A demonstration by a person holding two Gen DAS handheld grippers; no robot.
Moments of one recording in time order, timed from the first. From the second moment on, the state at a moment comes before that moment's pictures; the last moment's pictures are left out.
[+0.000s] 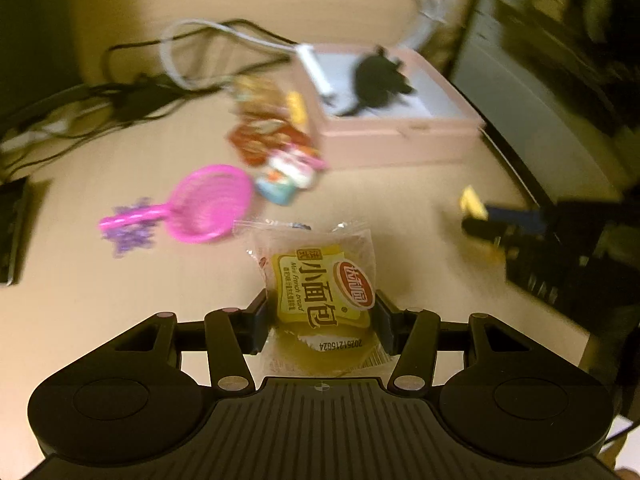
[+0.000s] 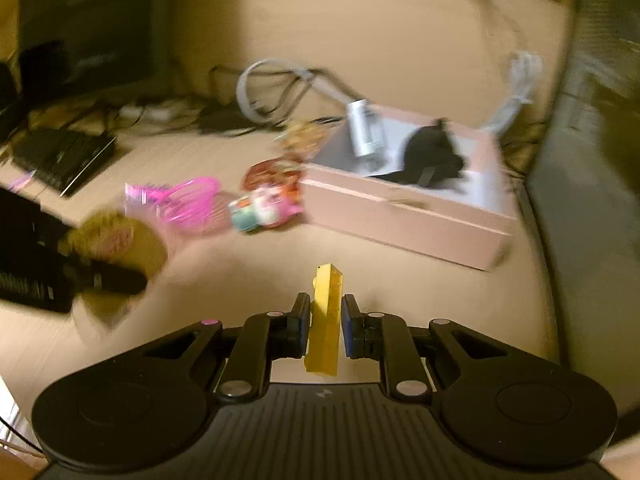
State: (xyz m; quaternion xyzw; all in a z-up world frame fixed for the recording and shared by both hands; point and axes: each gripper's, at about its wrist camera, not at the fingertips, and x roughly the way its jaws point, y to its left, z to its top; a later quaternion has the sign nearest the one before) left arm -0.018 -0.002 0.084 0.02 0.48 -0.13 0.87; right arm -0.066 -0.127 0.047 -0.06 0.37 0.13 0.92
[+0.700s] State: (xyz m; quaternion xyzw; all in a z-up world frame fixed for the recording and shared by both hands) left arm 0.162 -0.081 0.123 -0.06 0.35 -0.20 0.91; right arm -0.121 -0.199 0.065 0.05 0.31 0.02 0.95
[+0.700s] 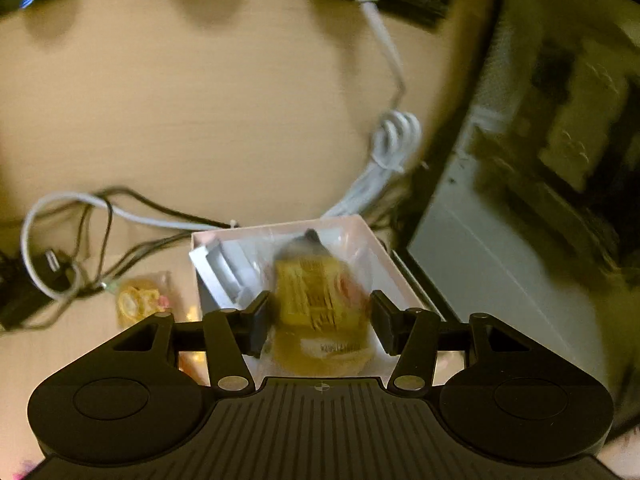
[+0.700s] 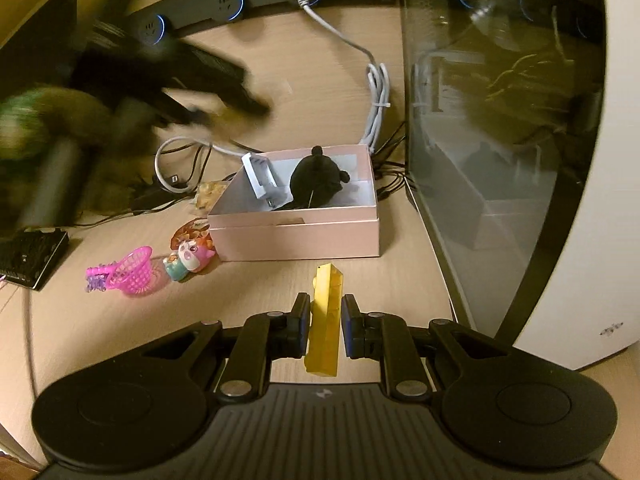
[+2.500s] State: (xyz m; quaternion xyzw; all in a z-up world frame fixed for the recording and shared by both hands) left arm 0.097 0.108 0.034 0.20 0.43 -0.30 0.83; right arm -0.057 -0.158 0.026 0.01 0.43 0.06 0.90
